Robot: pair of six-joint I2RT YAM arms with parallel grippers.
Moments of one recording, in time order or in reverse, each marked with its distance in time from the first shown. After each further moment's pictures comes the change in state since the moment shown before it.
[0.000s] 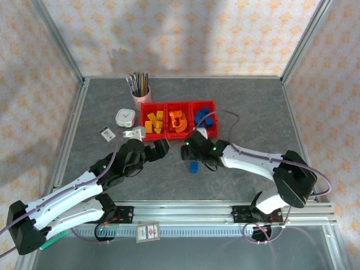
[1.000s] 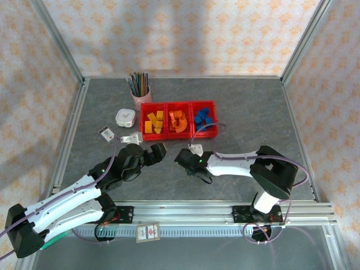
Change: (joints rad) left arm 0.002 -0.040 -0.062 -0.021 -0.004 -0.045; right arm 0.120 0.181 -0.027 -0.039 0.102 0.152
